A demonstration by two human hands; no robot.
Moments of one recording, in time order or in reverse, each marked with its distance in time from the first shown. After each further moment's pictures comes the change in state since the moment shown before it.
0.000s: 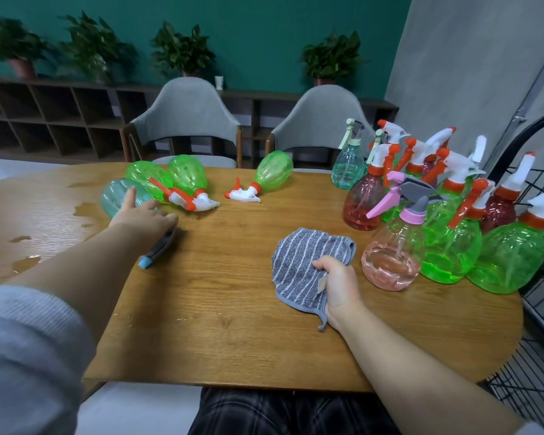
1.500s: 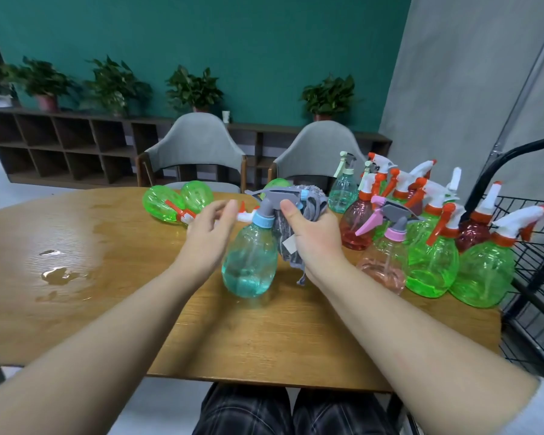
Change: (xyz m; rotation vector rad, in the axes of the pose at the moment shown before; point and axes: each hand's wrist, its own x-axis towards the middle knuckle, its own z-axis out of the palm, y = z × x) left_hand -0.088 0.072 -0.087 -1.816 0.576 -0.142; right_hand -0.045 -0.076 0.056 -0.069 -0.159 -0.588
